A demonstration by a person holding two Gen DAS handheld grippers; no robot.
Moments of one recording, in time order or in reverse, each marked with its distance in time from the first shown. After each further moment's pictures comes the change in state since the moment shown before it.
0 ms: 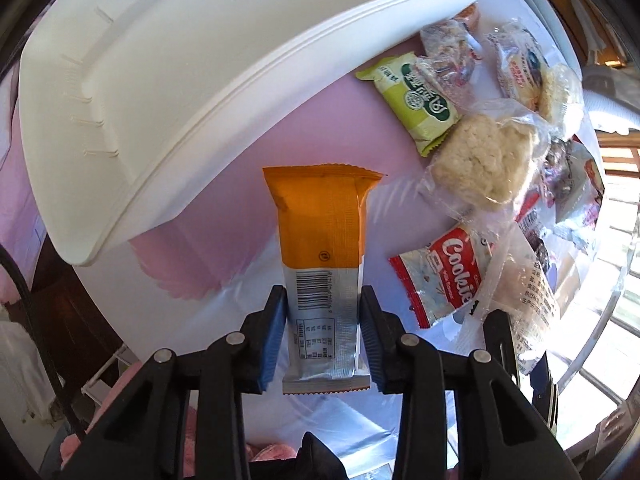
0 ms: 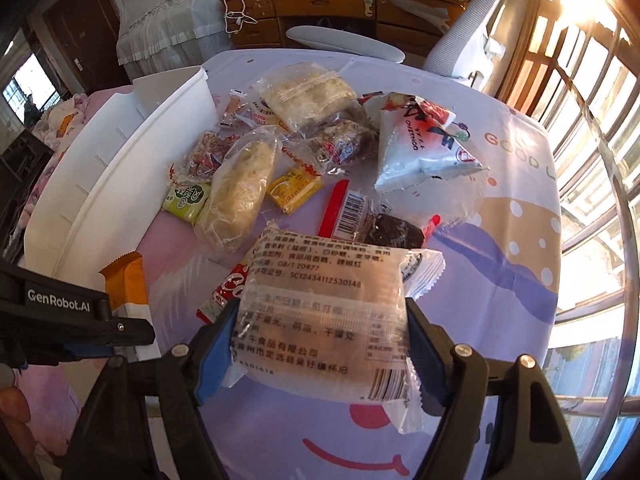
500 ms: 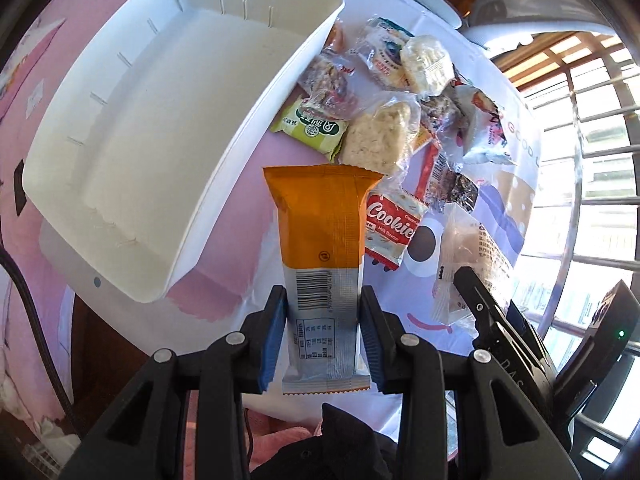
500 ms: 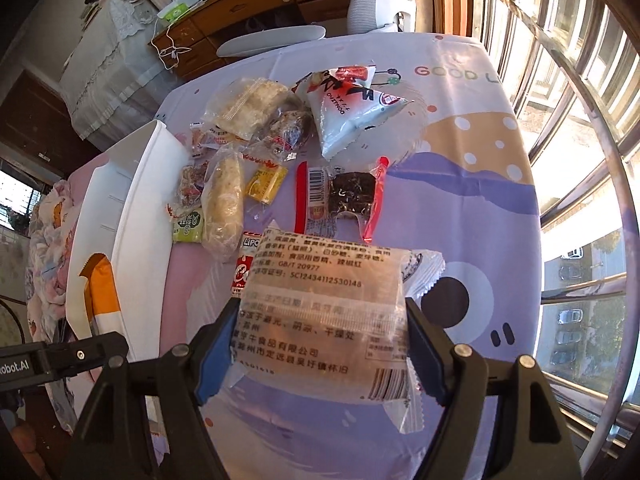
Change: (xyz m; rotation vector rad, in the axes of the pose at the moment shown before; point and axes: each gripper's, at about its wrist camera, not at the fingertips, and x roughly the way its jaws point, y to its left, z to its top) left arm -0.083 -0.042 -0.030 0.398 -0.078 -0.036; right arm -0.041 -0.027 -0.016 0.347 0.058 0.070
